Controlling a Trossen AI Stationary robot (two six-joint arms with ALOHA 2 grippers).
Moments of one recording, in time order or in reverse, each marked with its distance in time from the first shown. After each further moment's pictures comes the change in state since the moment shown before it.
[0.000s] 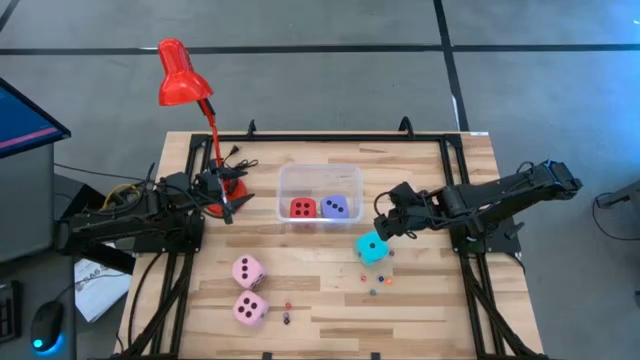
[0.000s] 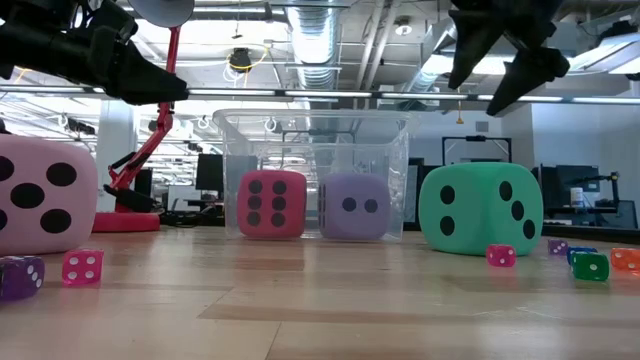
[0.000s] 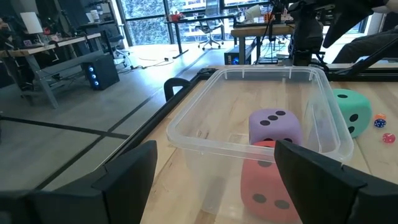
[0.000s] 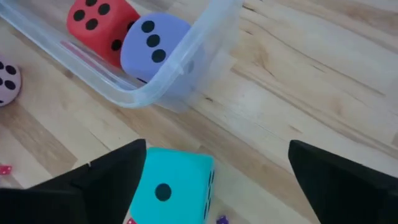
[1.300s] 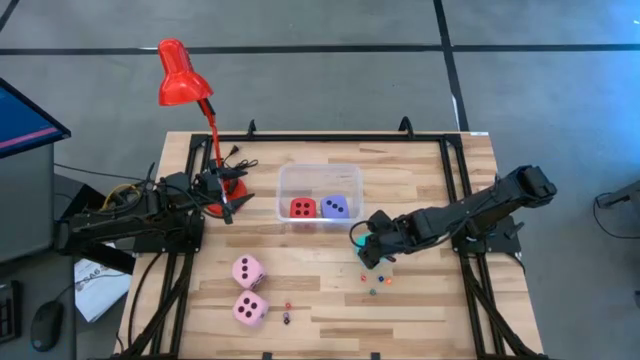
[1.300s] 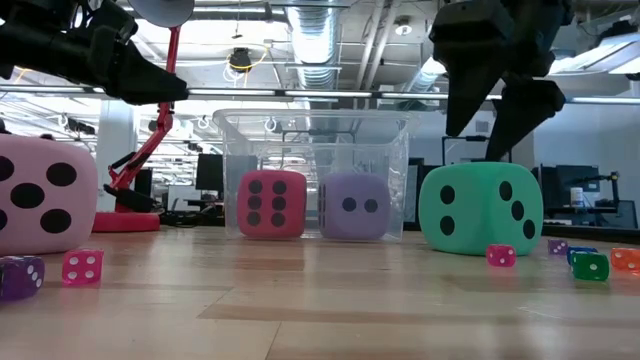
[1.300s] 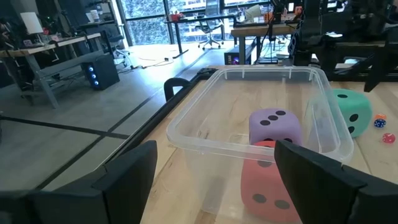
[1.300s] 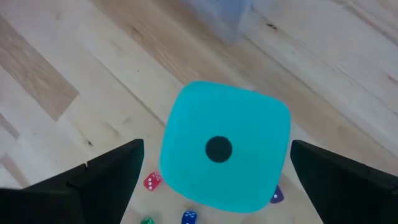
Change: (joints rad) left arm 0.000 0.000 0.000 0.000 0.000 0.000; right arm 0.074 0.261 0.000 0.159 -0.179 -0.003
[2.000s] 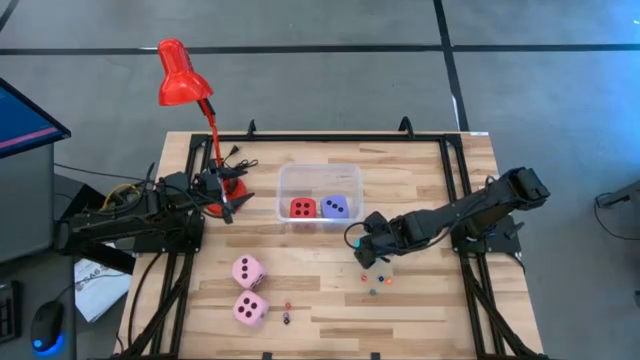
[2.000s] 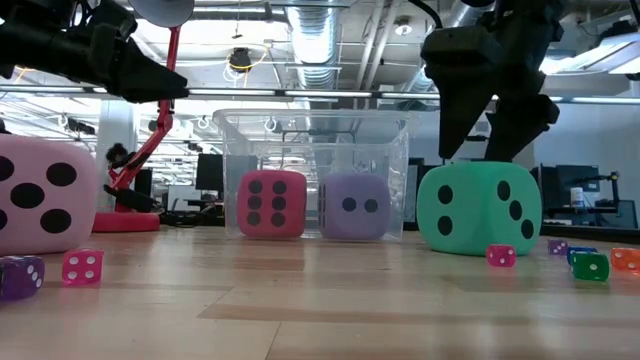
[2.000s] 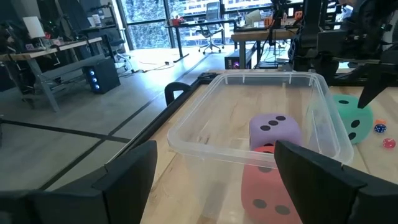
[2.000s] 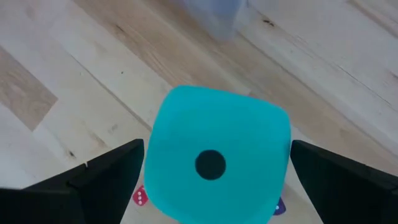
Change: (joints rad) left arm 0.000 0.000 0.000 0.018 0.000 0.000; right arm -0.016 0.062 0.002 0.020 0.001 0.006
